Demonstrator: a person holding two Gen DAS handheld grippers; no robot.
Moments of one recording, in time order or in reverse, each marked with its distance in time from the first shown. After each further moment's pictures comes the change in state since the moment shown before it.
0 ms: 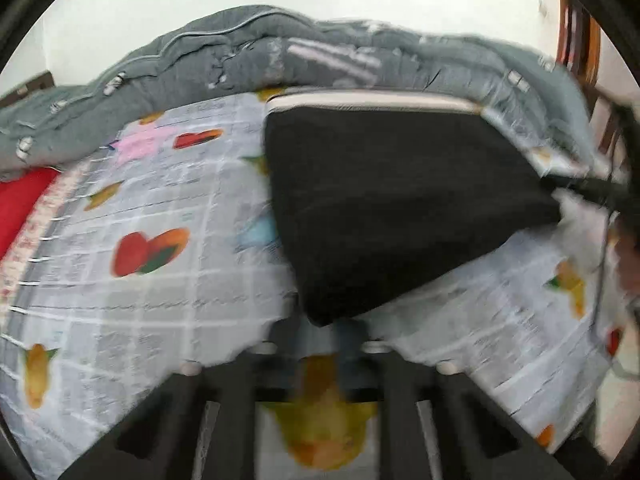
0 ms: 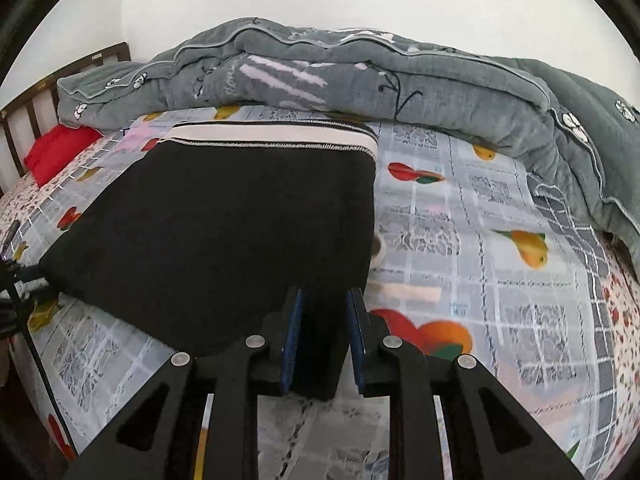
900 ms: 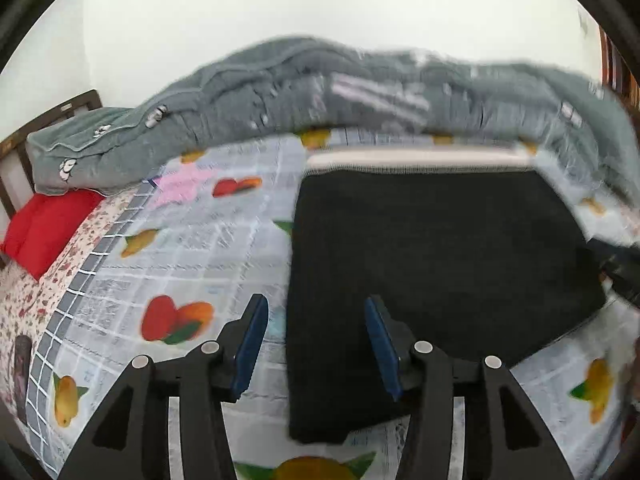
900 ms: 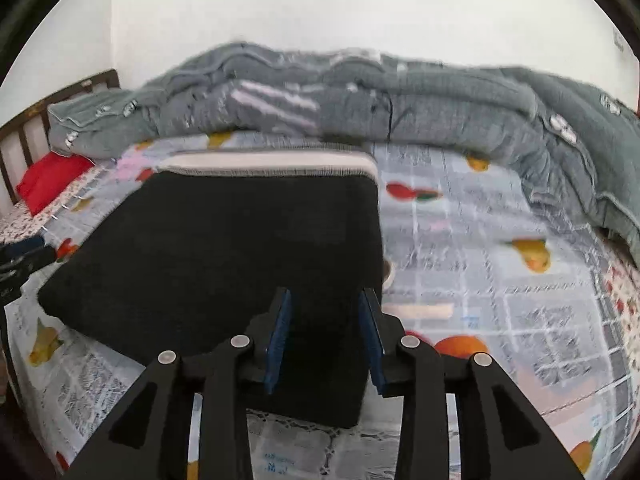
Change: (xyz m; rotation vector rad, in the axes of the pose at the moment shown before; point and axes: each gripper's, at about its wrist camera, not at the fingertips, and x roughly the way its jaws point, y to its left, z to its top) left arm 0.025 -0.026 0.050 -0.026 -0.044 0.234; right arm 0.014 0.013 0.005 0.067 -0.066 -0.045
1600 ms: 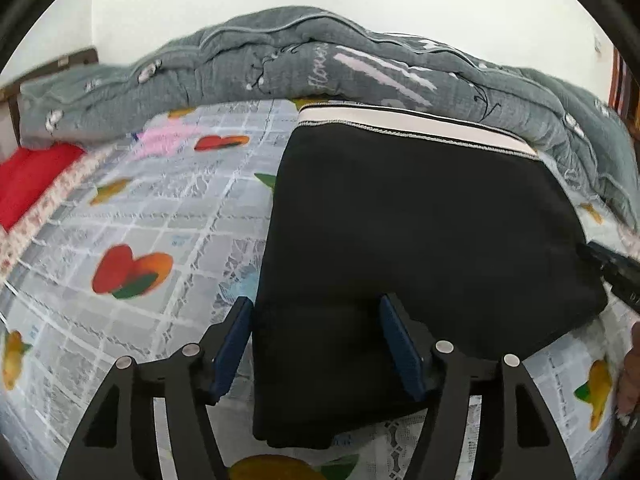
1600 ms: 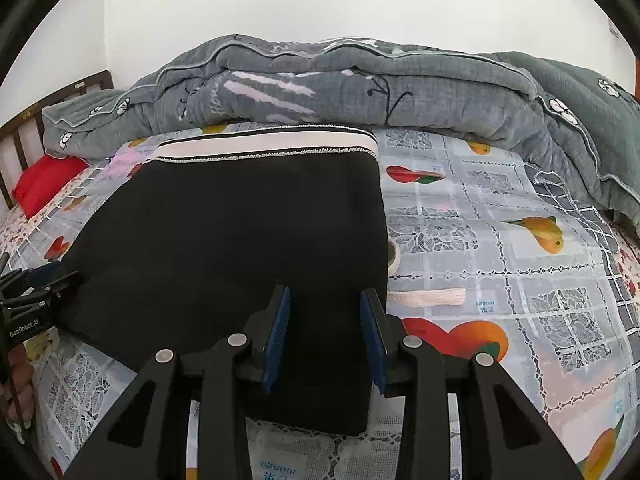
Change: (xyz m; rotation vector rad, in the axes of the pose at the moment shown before) left arm 0.023 0.007 -0.026 -0.142 0.032 -0.100; right arm 0.008 -0.003 -0.010 0.015 -0.020 0.013
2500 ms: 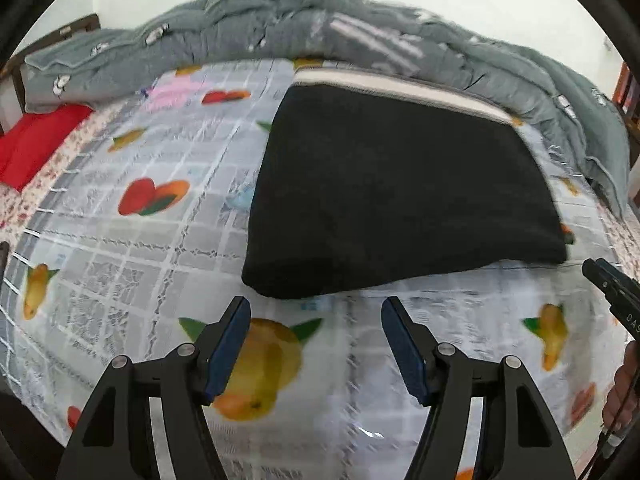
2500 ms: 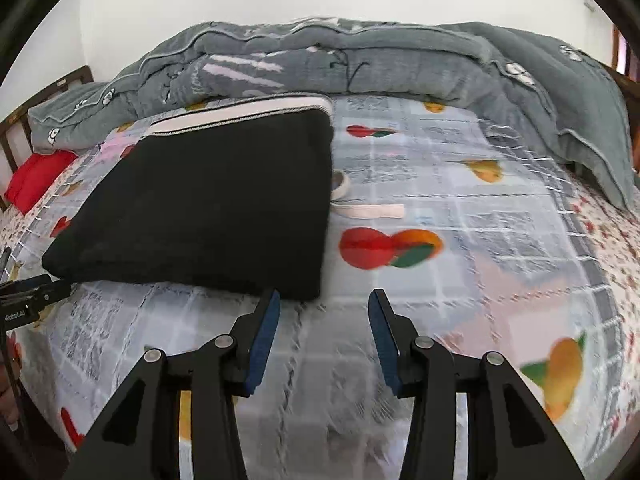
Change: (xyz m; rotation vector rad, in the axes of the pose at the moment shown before) left arm -0.061 -0.017 -0.022 -0.026 0.158 0.001; right arm -0.074 -0.019 -0.038 0.071 0.093 -0.074
